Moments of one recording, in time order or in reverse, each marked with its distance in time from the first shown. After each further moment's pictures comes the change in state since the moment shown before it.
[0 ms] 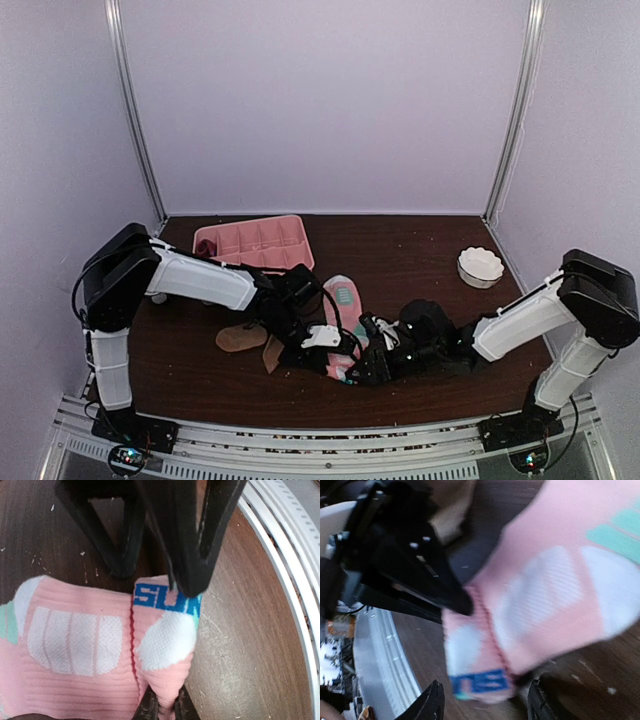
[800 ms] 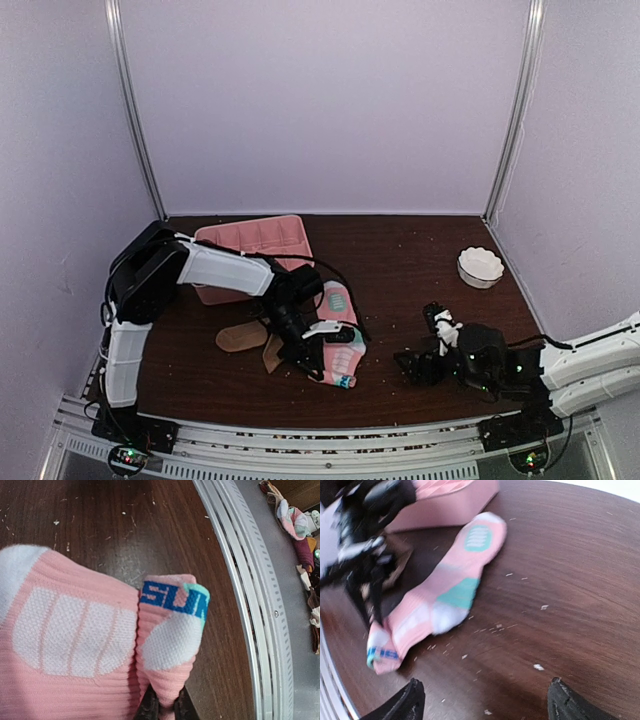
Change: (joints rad) left arm 0.069 0.182 0.222 -0.376 0.274 -0.080; right arm 0.120 -0.612 -0.347 -0.113 0.738 -0.217
